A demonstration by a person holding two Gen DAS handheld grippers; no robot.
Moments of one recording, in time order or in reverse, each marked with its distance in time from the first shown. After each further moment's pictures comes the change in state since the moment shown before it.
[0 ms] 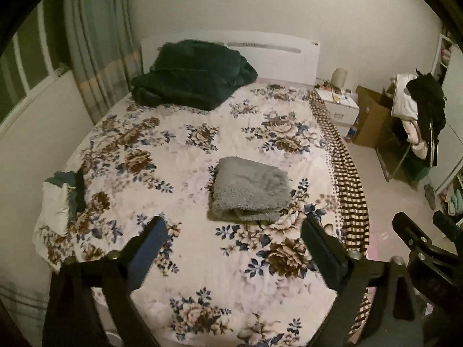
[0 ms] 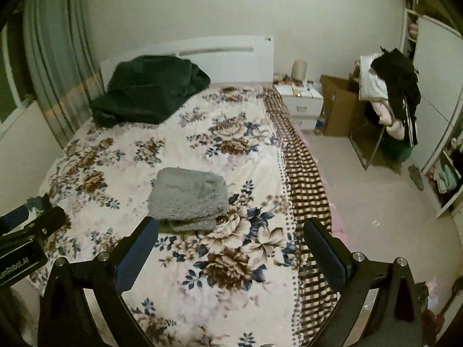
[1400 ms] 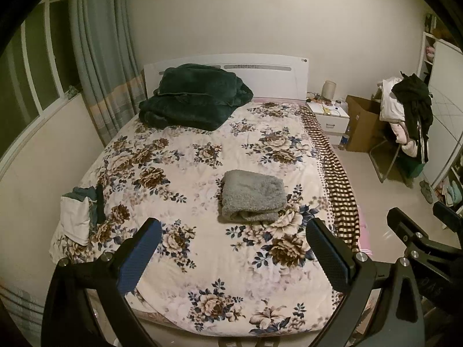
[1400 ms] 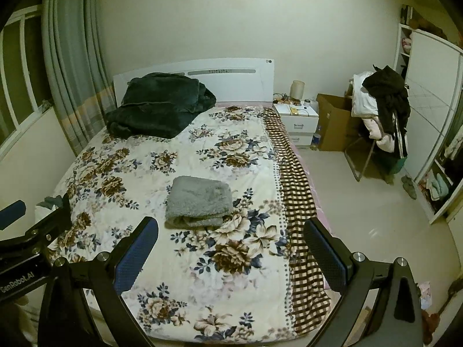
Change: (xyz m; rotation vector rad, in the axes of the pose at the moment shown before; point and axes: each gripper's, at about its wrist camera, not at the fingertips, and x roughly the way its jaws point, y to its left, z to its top) left arm -0.108 0.009 -0.018 0.061 -0.081 -0.009; right arm -0.174 0.007 -0.012 -0.021 -0.056 -0.006
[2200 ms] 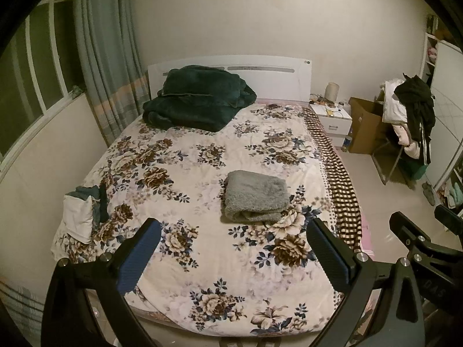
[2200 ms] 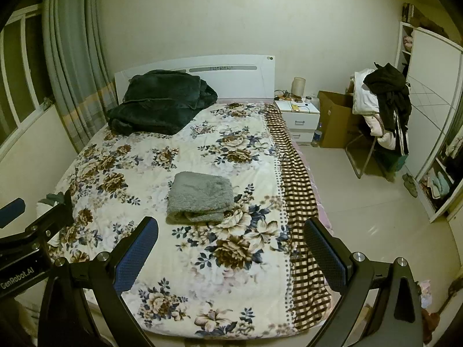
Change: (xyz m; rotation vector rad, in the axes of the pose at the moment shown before) left arm -0.012 0.002 -0.007 -0.016 -0.010 0.021; right arm -0.003 0.003 -0.011 0.002 0.012 0.002
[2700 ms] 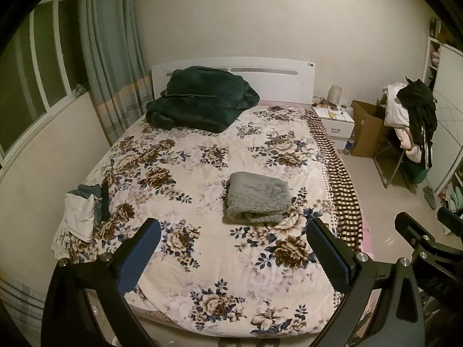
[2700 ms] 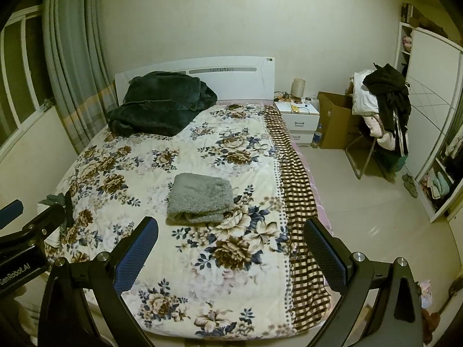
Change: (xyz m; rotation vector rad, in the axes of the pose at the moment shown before) left arm -0.002 0.003 0.000 -0.007 -0.005 0.010; right arm 0.001 0.001 -0.001 0.000 -0.001 -0.002
